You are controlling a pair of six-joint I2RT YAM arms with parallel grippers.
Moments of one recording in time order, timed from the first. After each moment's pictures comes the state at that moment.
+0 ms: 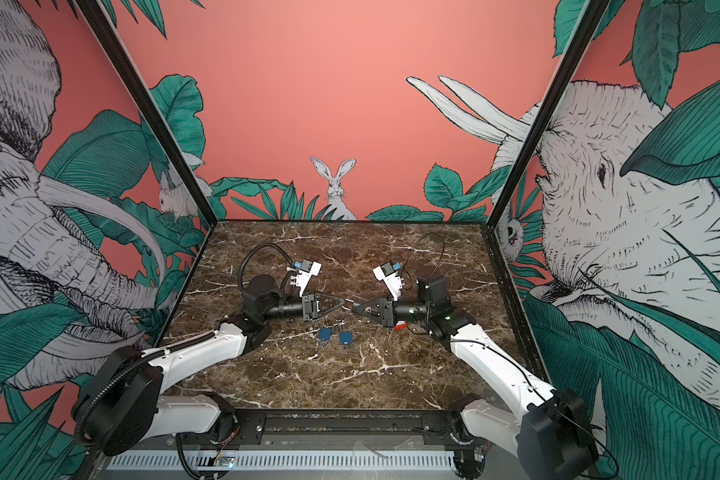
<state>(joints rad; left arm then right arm) -0.61 1.31 0.60 0.65 0.88 -0.84 0.46 1.12 0.72 -0.03 -0.96 0.41</state>
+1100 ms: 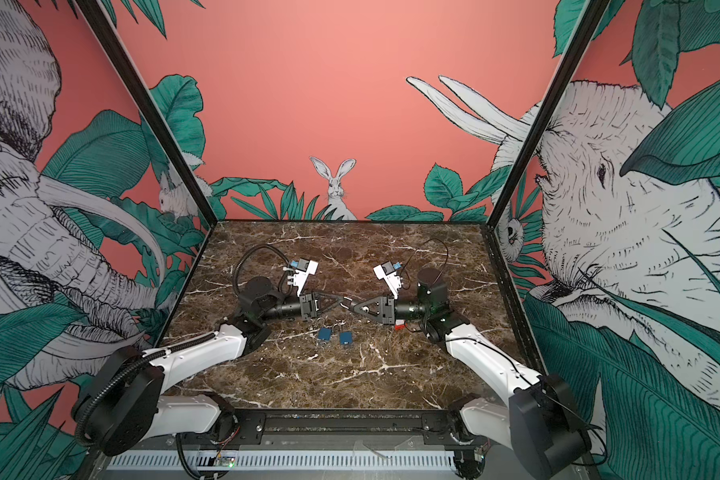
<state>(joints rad) -0.60 1.31 0.58 0.76 0.87 -0.84 0.45 1.18 0.65 0.29 -1.09 0.63</state>
